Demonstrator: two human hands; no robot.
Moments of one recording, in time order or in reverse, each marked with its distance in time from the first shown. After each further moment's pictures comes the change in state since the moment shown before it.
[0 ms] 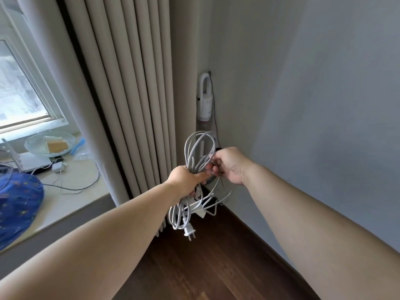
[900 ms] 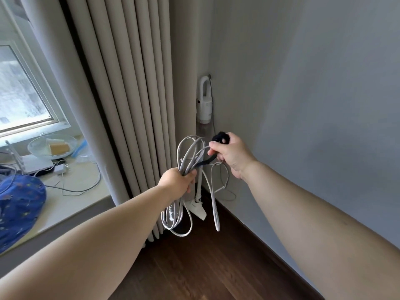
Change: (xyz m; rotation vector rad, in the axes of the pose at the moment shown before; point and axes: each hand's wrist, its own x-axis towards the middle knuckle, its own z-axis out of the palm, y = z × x) left_hand -0.001 -0.013 -0.011 0.081 0.107 0.048; right_hand -0.015 -0.015 -0.004 -0.016 0.084 -0.368
